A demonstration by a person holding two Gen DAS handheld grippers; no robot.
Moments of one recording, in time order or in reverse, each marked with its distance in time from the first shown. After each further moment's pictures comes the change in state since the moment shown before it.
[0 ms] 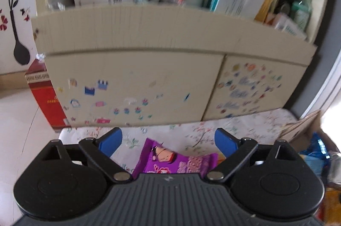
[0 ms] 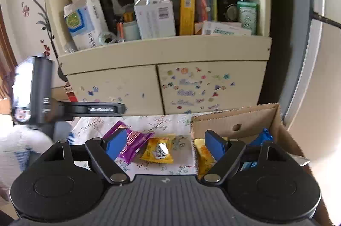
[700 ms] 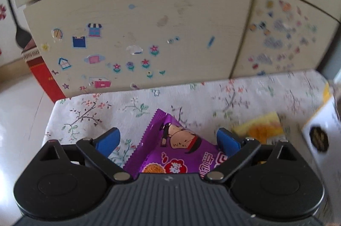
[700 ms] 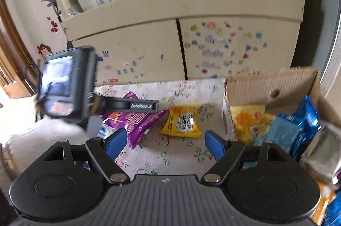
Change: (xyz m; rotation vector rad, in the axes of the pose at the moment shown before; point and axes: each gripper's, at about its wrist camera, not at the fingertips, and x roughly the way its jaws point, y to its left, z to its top) left arm 0.058 0.004 -0.040 0.080 0.134 0.084; right arm 0.064 0.012 -0.028 0.054 0.156 0.089
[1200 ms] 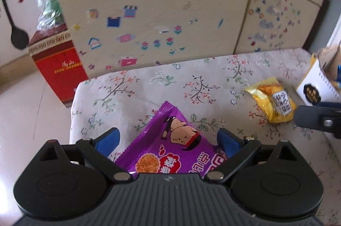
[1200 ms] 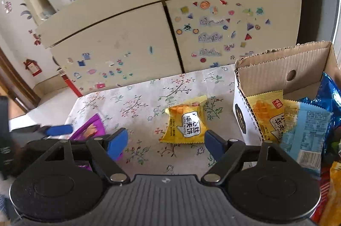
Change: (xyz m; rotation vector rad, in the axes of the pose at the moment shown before) left arm -0.031 0.053 -0.028 0.034 0.037 -0.075; right arm 0.053 0.003 0.004 0.105 -0.003 -0.058
